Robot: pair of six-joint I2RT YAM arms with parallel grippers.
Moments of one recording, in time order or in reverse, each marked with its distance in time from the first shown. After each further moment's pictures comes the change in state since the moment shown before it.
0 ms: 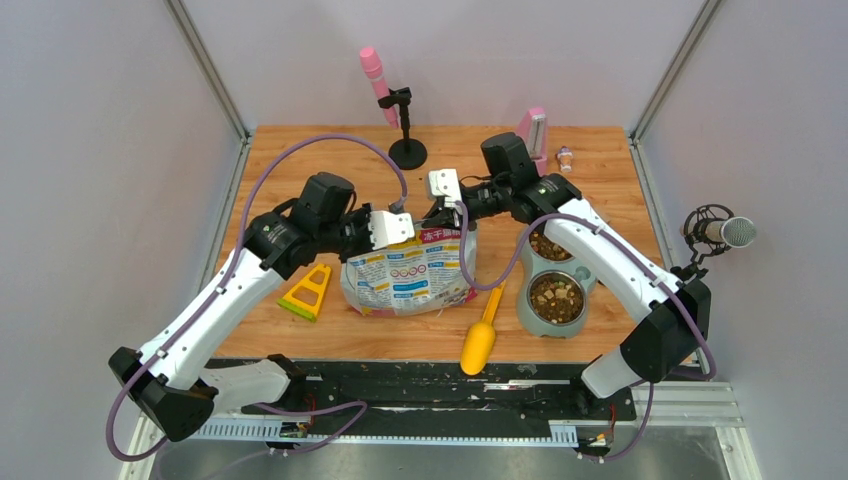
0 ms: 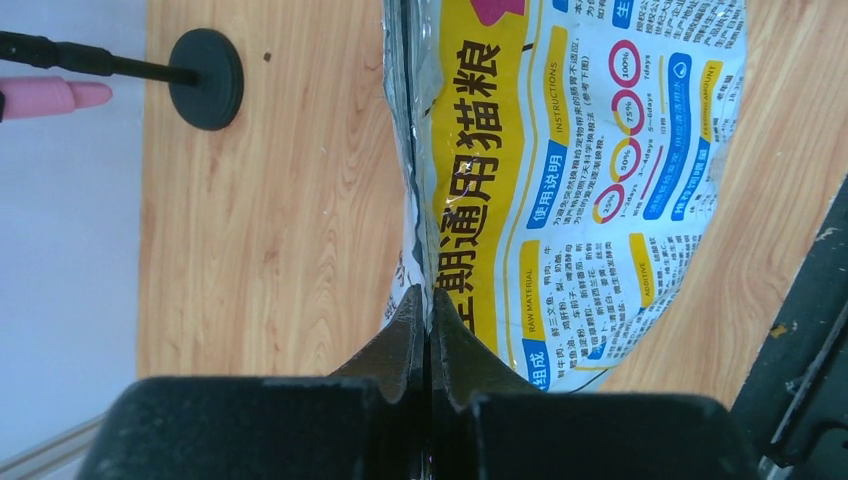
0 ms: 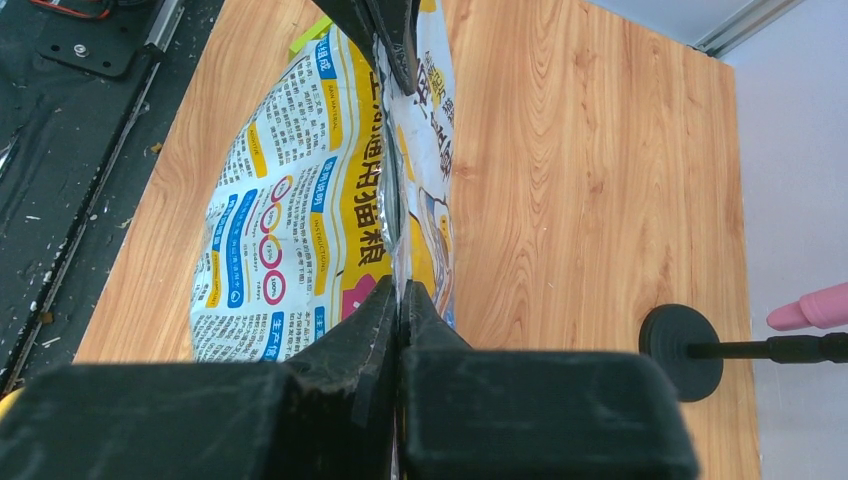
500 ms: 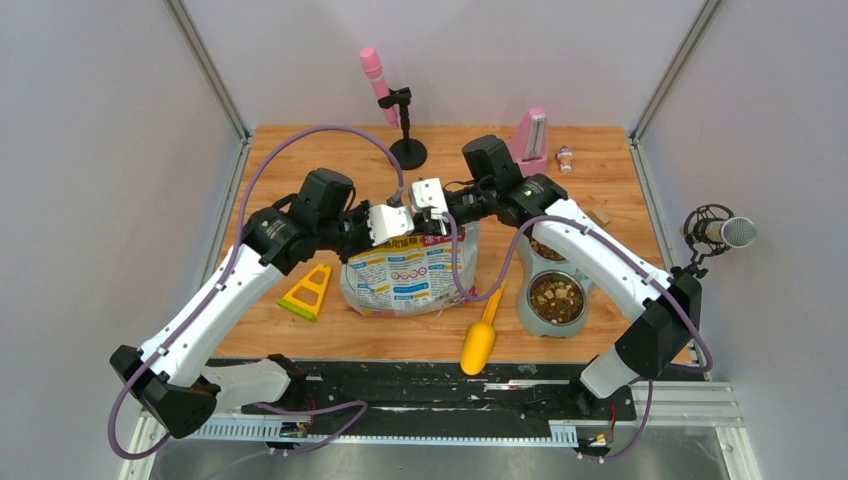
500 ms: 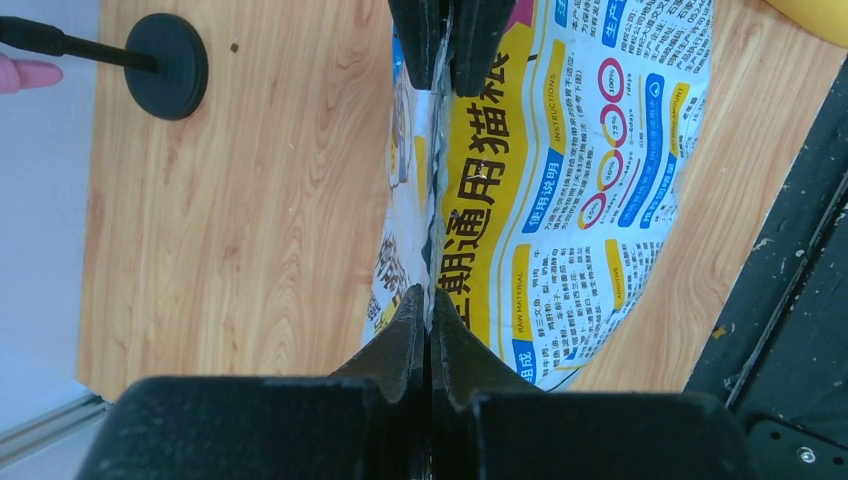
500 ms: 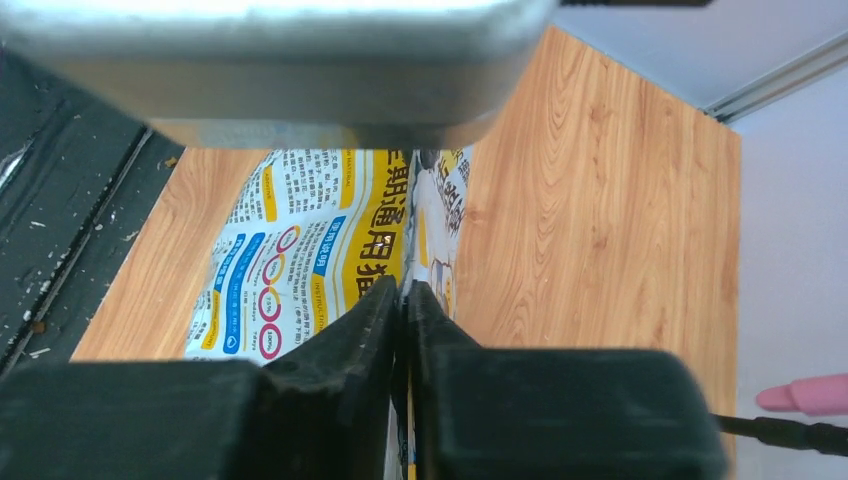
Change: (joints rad) left arm 0.010 0.019 0.045 -0.051 0.051 -0.081; right arm 0.076 0.035 0.054 -0.017 -0.001 -0.044
